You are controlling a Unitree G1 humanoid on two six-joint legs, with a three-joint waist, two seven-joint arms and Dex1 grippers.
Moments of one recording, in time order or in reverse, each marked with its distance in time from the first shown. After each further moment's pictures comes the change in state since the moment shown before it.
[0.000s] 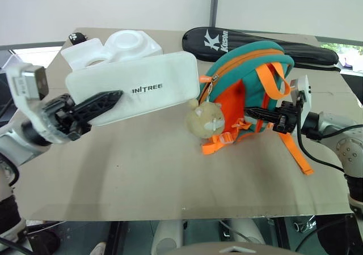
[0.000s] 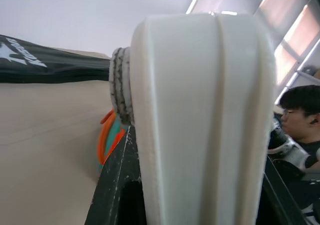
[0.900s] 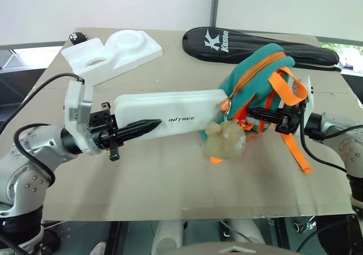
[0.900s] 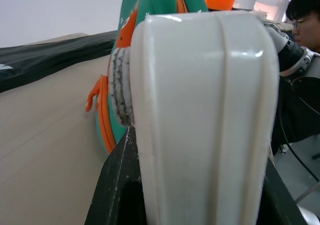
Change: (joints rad) left arm 0.066 0.015 -0.183 -0.188 0.263 -0.284 -0.168; right arm -0.001 -0.009 -0.017 0.024 0.016 0.034 0.004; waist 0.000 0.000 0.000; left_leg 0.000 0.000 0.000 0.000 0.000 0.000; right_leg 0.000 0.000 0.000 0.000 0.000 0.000
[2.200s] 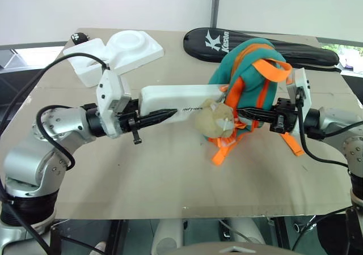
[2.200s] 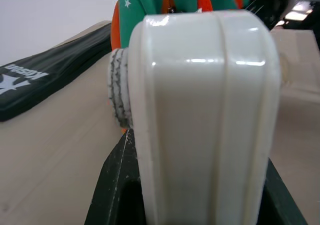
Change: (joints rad) left arm -0.177 0.012 -0.211 -0.017 0.267 -0.076 0.156; right arm -0.081 0.006 0.004 -0.219 0.117 0.144 -0.081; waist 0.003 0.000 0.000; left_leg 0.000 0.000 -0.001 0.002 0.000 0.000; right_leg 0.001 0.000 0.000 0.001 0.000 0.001
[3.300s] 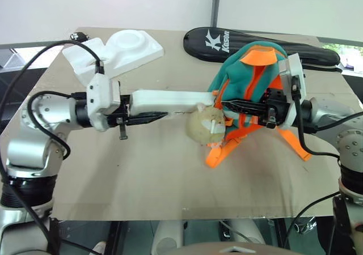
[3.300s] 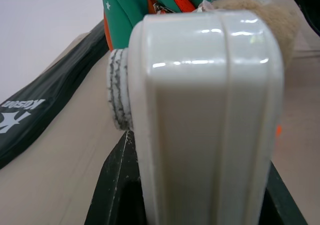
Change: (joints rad) left arm -0.075 0.058 -0.027 0.247 0.100 -0.314 -0.357; right arm -0.087 0.063 0.026 -0.004 0.049 -0.002 -0.060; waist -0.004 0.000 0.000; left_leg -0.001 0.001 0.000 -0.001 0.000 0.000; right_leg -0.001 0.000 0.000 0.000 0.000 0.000
